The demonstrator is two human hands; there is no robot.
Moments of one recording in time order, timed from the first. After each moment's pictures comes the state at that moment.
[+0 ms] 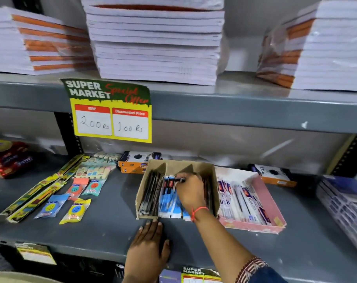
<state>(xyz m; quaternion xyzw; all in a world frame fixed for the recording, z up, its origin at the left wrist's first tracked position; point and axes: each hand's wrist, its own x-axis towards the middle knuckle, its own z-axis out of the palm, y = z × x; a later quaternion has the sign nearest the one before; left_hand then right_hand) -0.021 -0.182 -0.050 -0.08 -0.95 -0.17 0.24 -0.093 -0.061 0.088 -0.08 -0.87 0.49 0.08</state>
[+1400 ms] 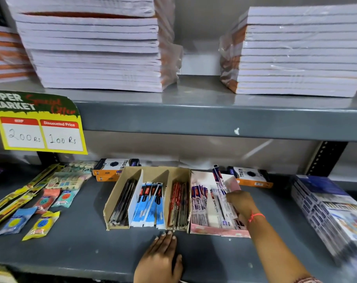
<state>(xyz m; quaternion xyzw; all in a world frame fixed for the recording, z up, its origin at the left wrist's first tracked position) -0.020 -0.093 -0.056 -0.19 -0.95 -0.14 0.22 -0.097 0.139 0.070 -0.28 -0.78 0.56 -0.02</state>
